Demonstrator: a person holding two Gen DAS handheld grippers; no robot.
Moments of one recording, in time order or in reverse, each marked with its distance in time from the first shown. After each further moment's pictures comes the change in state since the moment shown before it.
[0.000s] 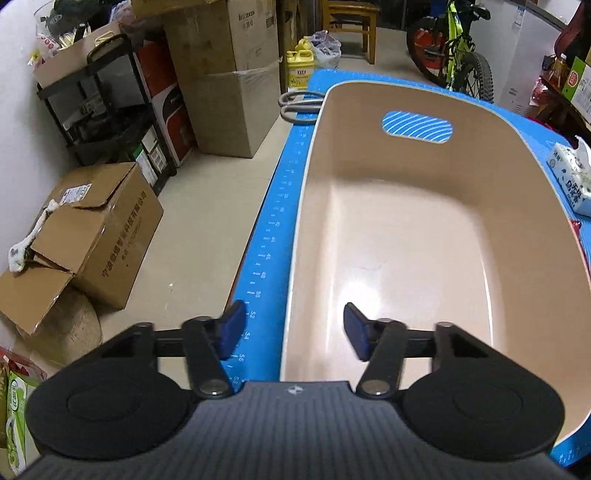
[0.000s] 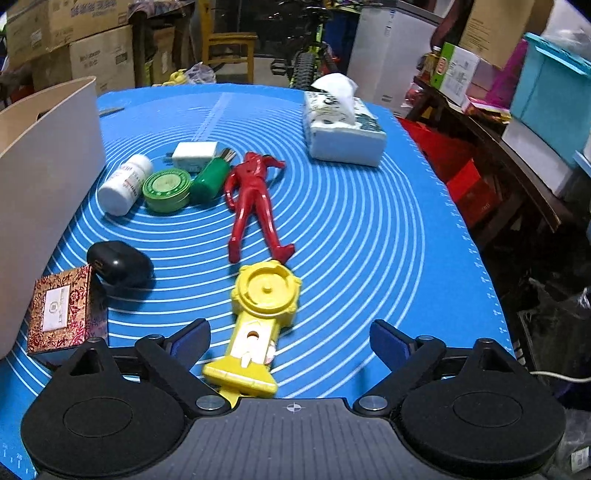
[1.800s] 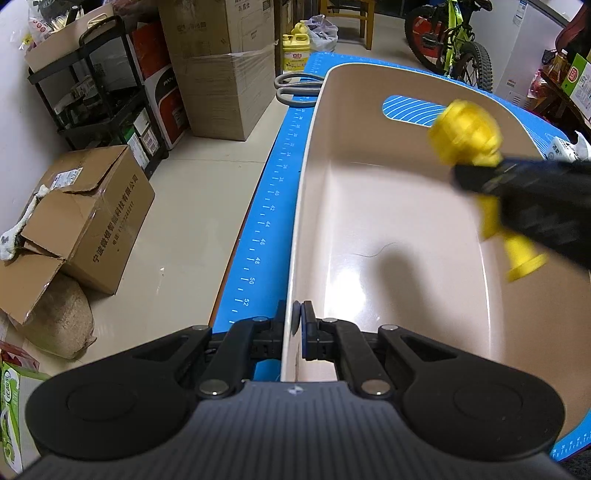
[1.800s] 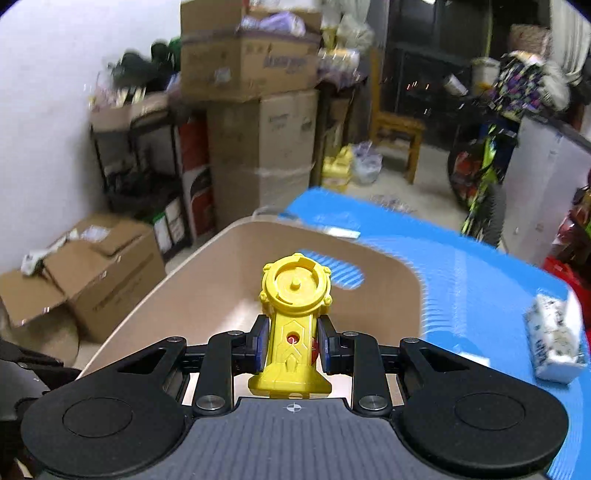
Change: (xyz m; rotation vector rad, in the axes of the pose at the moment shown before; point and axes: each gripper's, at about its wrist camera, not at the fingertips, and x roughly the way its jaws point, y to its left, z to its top) left arm 0.009 0.000 0.001 -0.017 0.052 -0.034; right arm -0.060 0.241 0.143 -0.269 -0.164 0.376
